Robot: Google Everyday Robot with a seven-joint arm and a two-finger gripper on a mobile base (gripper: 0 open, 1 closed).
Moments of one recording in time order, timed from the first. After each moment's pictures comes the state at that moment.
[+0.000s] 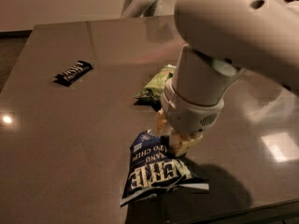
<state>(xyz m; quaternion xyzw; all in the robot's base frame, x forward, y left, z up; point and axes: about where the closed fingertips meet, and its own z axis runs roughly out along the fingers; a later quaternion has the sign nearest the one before) 0.365 -0.045 0.876 -0.86 0.51 0.07 0.08</state>
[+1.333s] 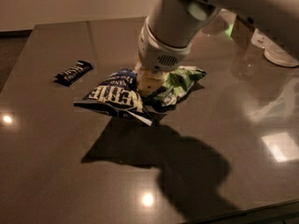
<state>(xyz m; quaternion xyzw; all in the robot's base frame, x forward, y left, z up) 0.482 0.010 0.938 -0.74 0.64 0.04 0.20</state>
